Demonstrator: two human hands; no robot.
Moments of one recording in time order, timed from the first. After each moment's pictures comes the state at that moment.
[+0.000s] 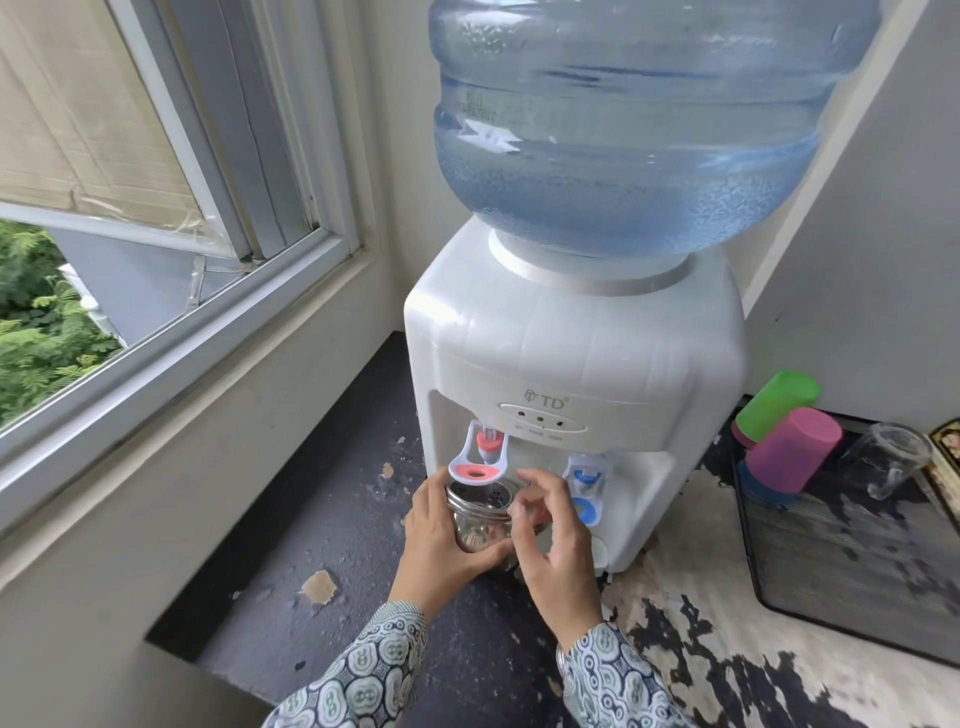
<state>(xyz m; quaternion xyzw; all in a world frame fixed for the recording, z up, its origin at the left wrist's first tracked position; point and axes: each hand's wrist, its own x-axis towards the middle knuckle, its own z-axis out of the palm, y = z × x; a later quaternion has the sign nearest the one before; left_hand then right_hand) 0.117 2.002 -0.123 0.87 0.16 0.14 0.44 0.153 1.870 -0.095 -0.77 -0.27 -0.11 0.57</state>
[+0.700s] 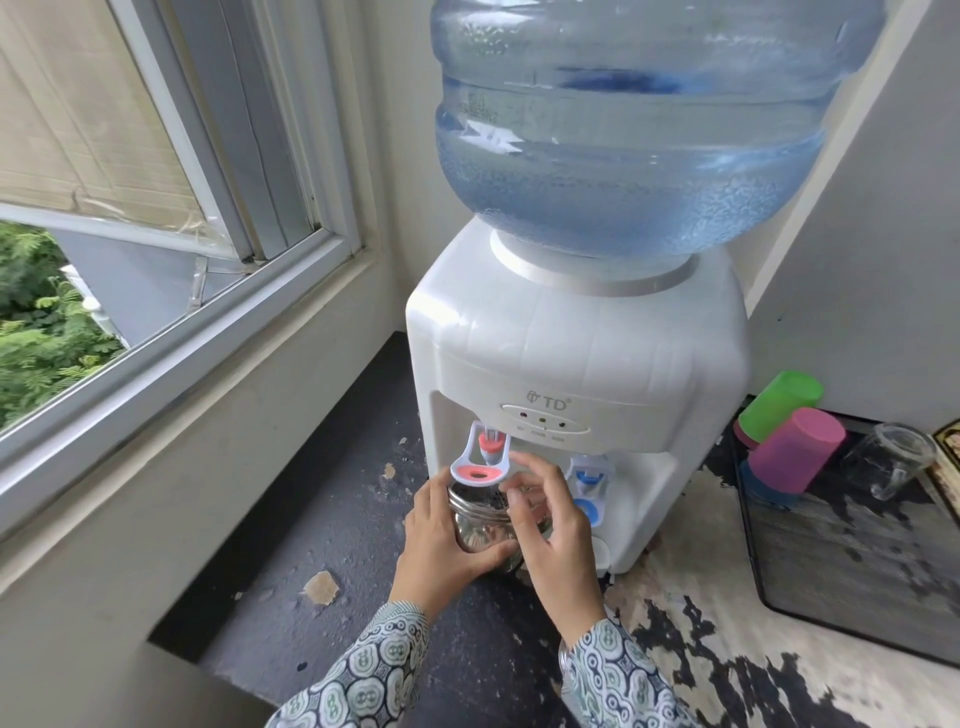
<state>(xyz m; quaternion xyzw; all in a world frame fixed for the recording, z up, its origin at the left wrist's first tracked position) 0.118 2.004 -0.124 0.87 0.18 0.11 0.44 0.152 1.875 -0.071 -0.74 -0.27 -0.05 0.62</state>
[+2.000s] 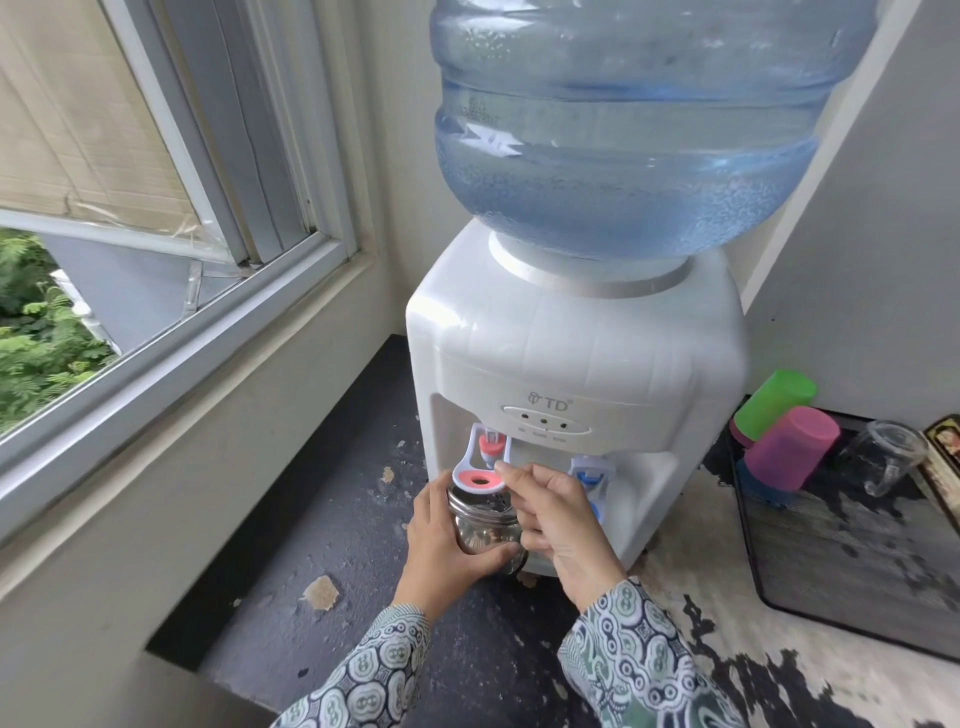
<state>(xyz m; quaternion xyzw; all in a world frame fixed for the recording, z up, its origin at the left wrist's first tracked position) 0.119 2.004 -0.125 0.86 0.15 0.14 0.47 0.161 1.882 -0.028 -0.64 -0.04 0.26 0.72</state>
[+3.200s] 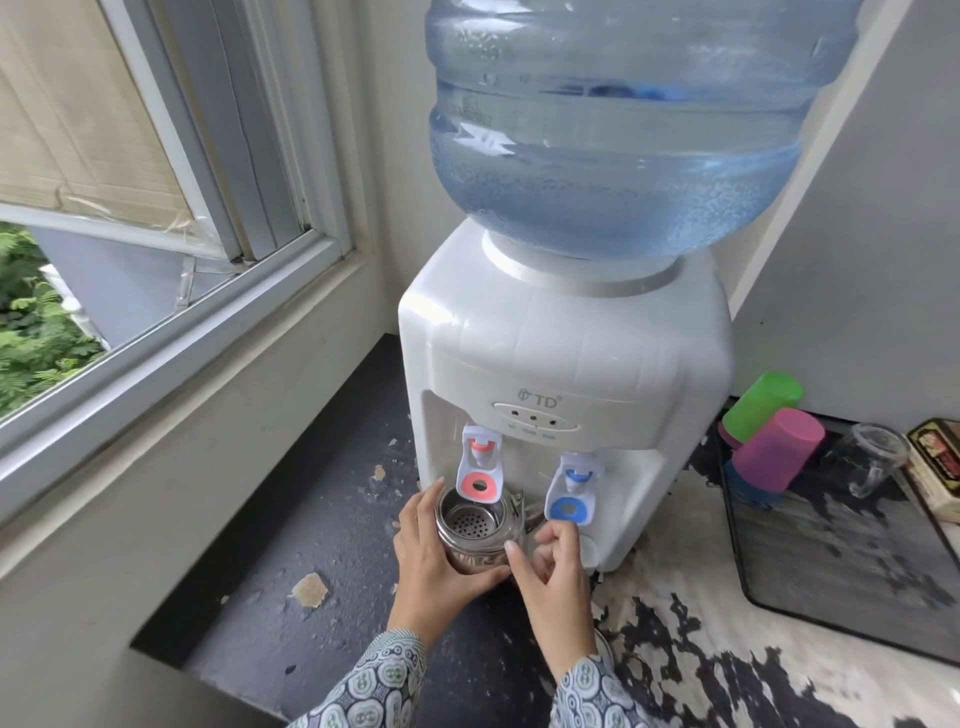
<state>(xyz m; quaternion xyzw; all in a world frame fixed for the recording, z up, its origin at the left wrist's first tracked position) 0.107 1.995 -0.146 0.85 0.15 0.21 0.47 0.136 1.860 -0.124 -0.84 -0.09 0.01 0.54</state>
